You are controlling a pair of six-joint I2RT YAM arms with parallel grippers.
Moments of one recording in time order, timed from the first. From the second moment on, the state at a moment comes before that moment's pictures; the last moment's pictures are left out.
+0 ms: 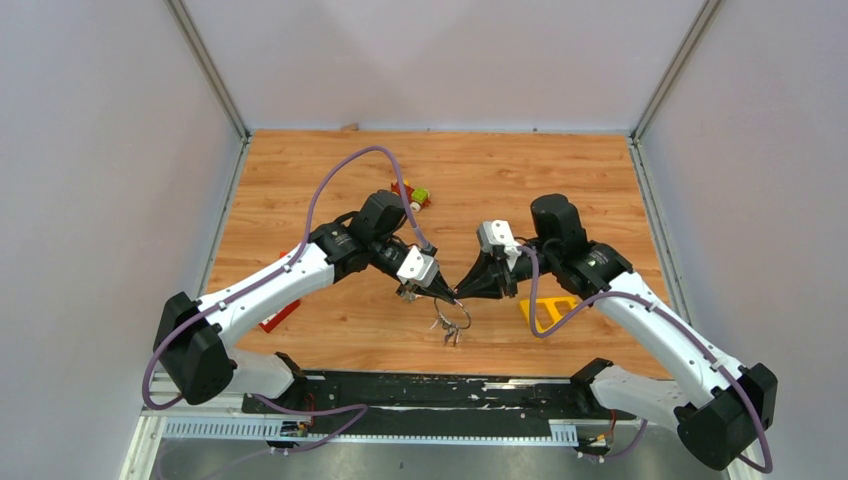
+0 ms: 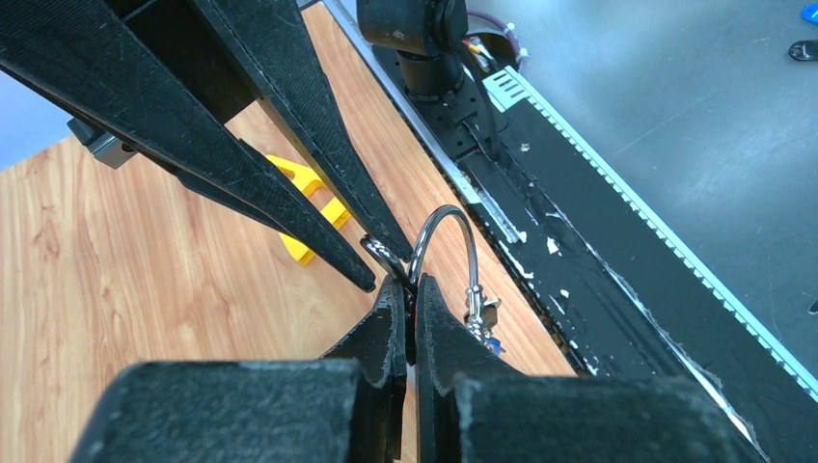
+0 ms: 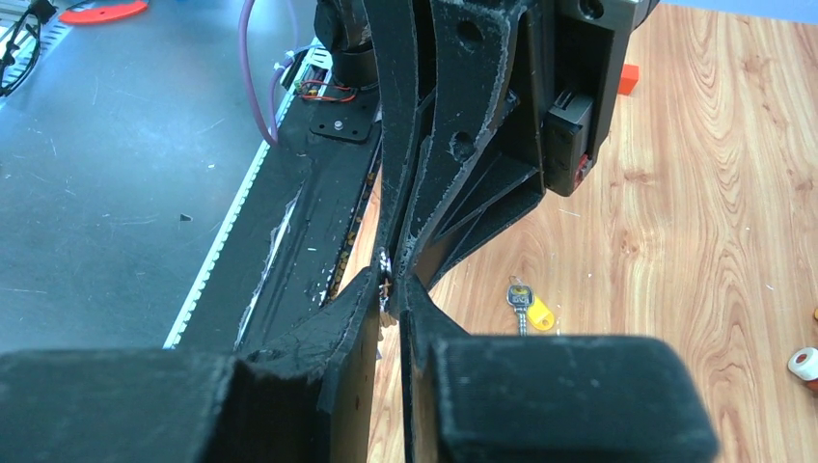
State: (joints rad) left arm -0.78 1.34 1.10 -0.49 1.16 0.89; right arm 0.59 1.06 0.95 -0.43 -1.14 -0.53
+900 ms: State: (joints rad) left arm -0.78 1.34 1.10 -0.48 1.17 0.89; right arm 0.59 1.04 0.95 -0.43 -1.14 -0.53
